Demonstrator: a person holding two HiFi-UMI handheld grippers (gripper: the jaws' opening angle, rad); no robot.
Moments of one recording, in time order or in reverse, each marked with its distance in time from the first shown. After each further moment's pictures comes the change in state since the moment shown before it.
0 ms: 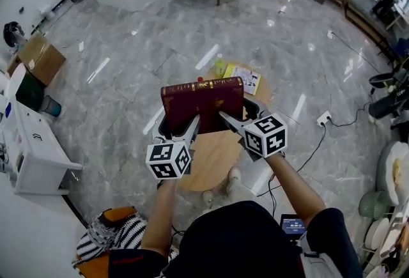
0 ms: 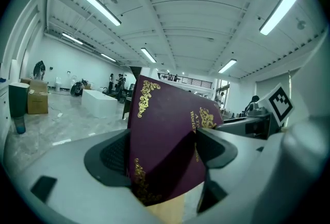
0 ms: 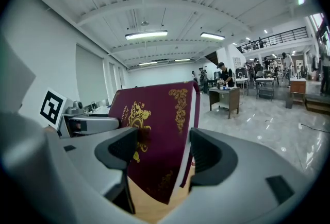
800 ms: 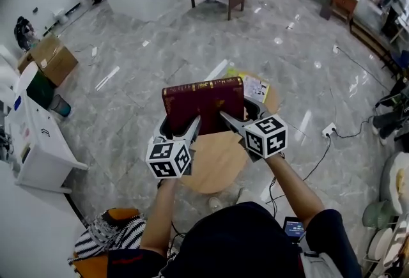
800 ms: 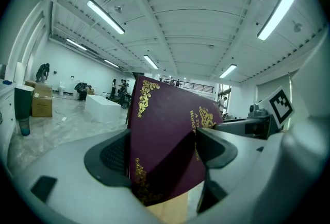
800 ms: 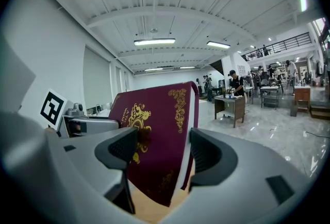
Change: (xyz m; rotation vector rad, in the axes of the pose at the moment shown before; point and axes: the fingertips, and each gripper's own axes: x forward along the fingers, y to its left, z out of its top) left arm -0.068 0.025 0.021 0.001 -0.063 0.023; right arm -0.006 0.071 0.023 -0.052 -0.083 0.028
